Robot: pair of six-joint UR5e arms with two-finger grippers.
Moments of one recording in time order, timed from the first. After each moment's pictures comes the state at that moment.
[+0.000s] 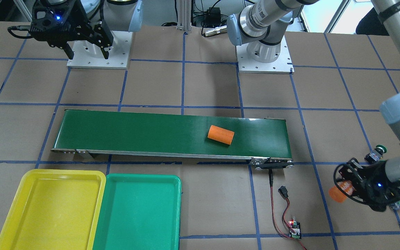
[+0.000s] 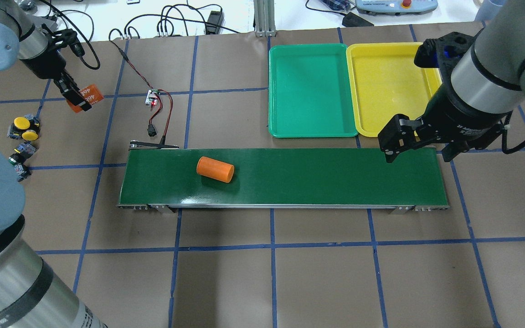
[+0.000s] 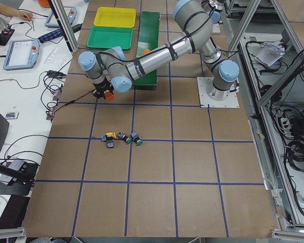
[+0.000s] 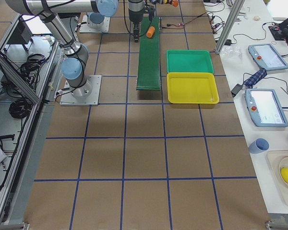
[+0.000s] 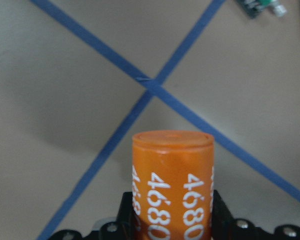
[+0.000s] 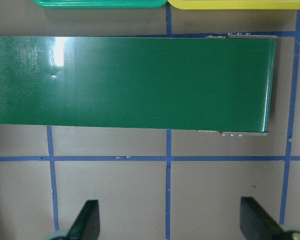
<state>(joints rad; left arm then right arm) -1.21 -2.11 -1.35 -1.39 1.50 1.35 1.54 -1.83 1.79 -1.53 -1.52 -0.03</state>
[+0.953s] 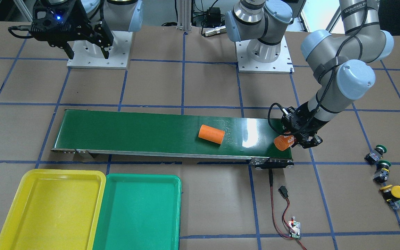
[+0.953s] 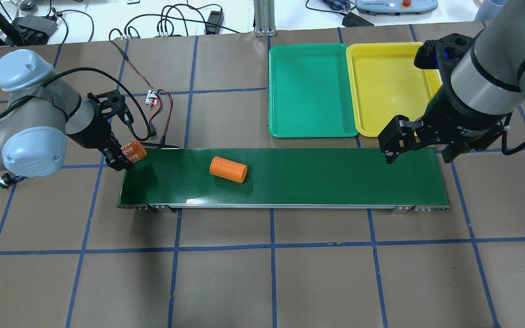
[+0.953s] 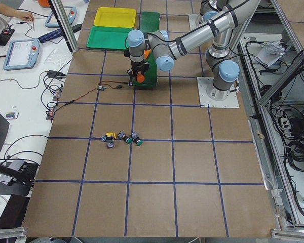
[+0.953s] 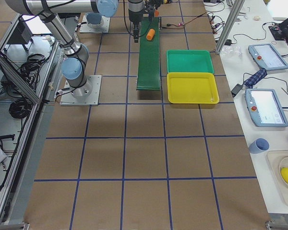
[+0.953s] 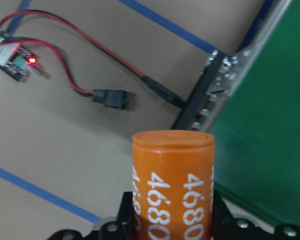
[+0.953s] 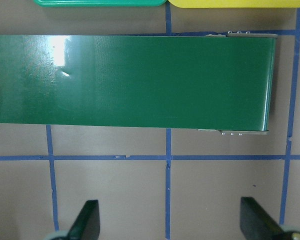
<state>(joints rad) -1.32 -1.71 -1.98 -1.06 1.49 1.24 1.54 -1.83 1.79 -1.53 -1.52 -0.03</state>
